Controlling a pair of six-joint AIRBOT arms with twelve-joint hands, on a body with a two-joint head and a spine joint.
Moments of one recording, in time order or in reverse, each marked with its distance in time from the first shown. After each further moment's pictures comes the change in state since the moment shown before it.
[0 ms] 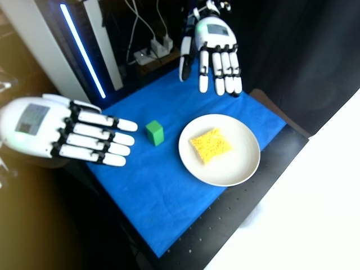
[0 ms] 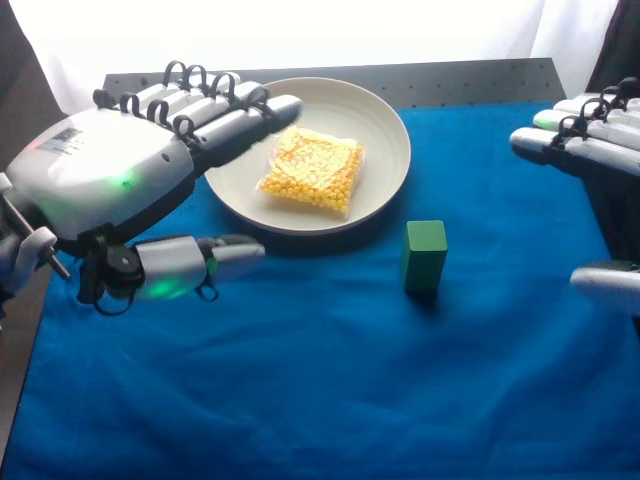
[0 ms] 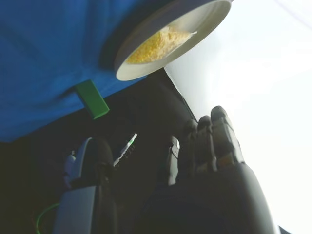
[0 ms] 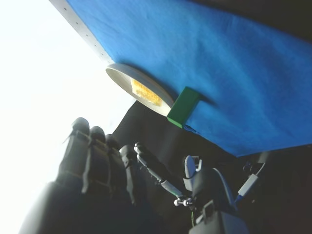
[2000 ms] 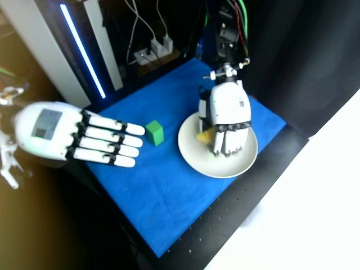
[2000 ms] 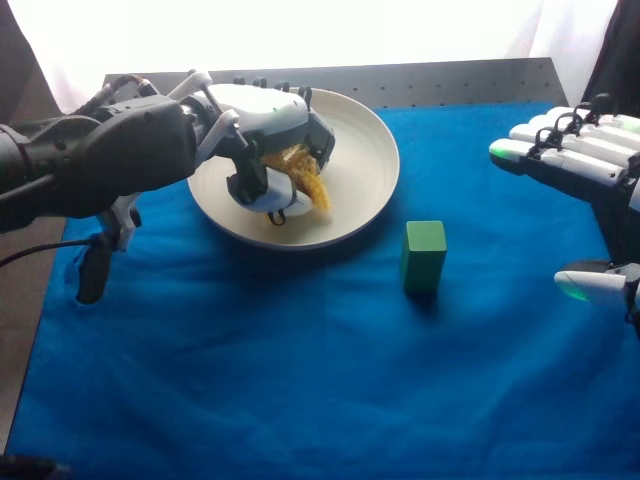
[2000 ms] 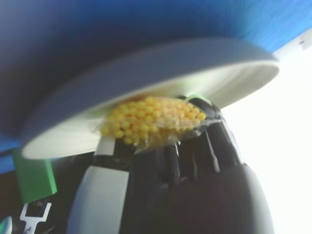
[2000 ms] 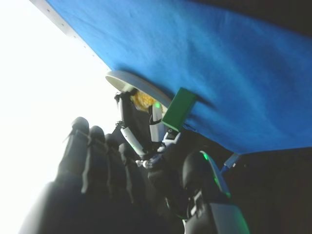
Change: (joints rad) left arm -0.304 -0.473 0.566 -0.360 0.649 0.244; right arm 0.007 -0.058 0.034 0.006 -0.009 0.025
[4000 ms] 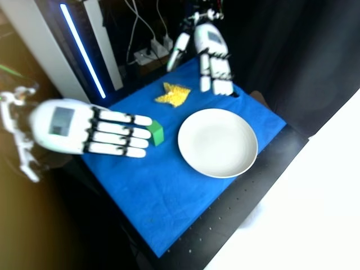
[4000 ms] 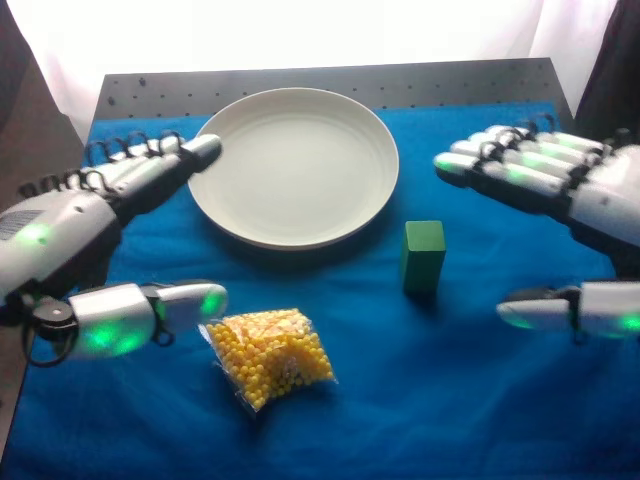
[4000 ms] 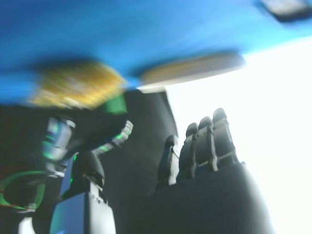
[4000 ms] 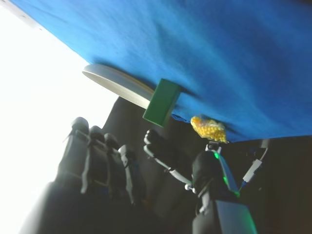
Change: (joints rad) left arm 0.605 0.476 -0.615 0.173 -0.952 -0.531; right arm 0.082 -0.113 0.058 -0.093 -0.040 0.113
